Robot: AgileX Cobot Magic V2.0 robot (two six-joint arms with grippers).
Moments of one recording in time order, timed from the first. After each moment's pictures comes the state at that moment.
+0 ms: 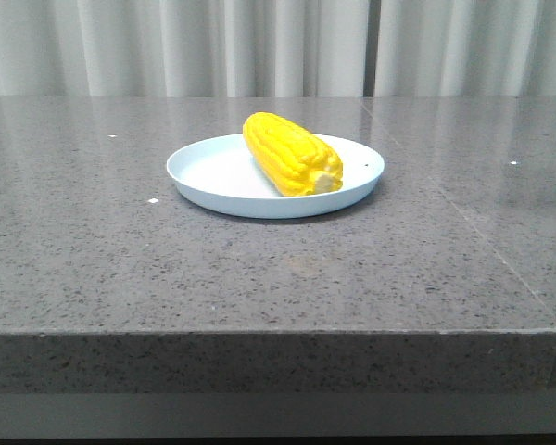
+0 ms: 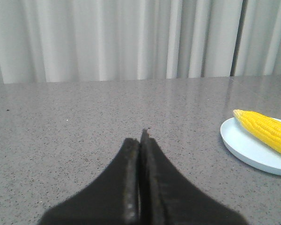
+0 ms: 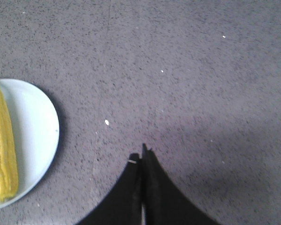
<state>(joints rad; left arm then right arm) -0.21 -0.01 -0.42 0.12 0.56 -0.10 0.28 1.19 -1.32 -0.19 0.97 0.39</state>
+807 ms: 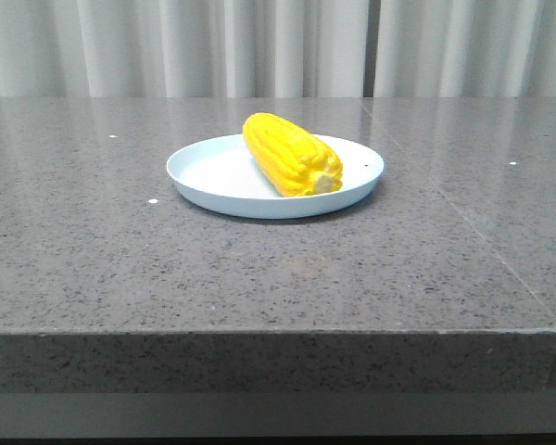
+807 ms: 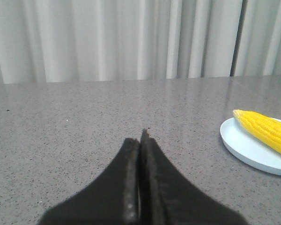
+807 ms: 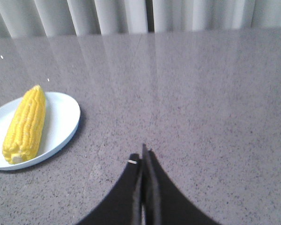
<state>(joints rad) -0.21 -0.01 -0.42 0.12 0.56 -0.10 0.28 0.29 -0.51 -0.24 0.51 0.39</state>
